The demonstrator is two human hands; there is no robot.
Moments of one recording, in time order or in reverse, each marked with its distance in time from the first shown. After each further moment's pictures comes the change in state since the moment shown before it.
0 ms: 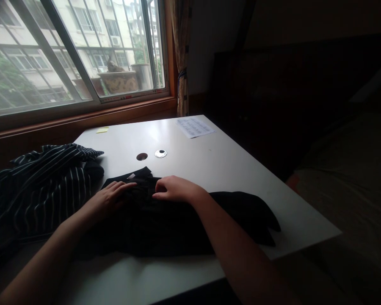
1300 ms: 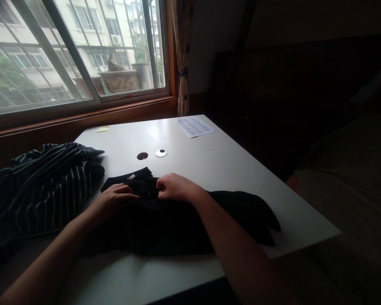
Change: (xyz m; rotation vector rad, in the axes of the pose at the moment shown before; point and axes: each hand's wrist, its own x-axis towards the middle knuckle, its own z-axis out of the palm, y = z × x) left_hand 0.009 0.012 0.001 -0.105 0.100 0.205; right_hand 0.002 -0.007 0.003 -0.009 0.103 -0.005
